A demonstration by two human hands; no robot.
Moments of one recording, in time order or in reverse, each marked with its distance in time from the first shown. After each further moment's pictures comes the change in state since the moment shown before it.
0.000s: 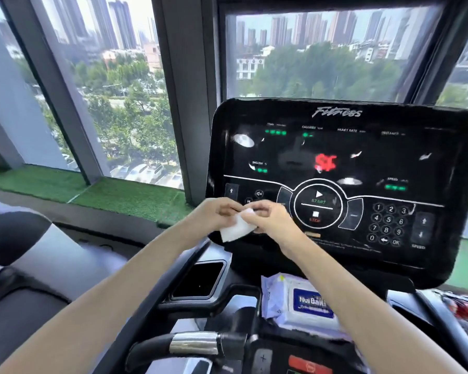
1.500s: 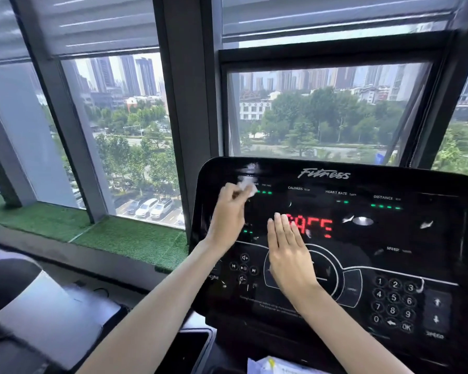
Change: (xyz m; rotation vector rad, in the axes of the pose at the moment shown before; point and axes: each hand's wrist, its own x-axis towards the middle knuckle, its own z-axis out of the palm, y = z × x) left_hand 0.155 0.041 0.012 0.637 0.746 0.656; right_hand 0.061 0.002 -0.068 -1.574 0.459 -0.587
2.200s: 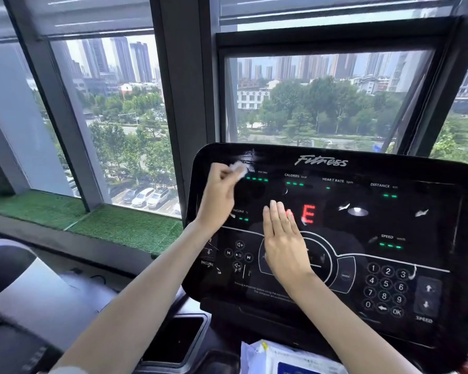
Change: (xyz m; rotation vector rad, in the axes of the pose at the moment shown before) left_hand 0.010 -0.009 -0.007 -0.079 0.016 -0.028; right_hand -0.001 0.000 0.002 -0.045 0.040 -0.009
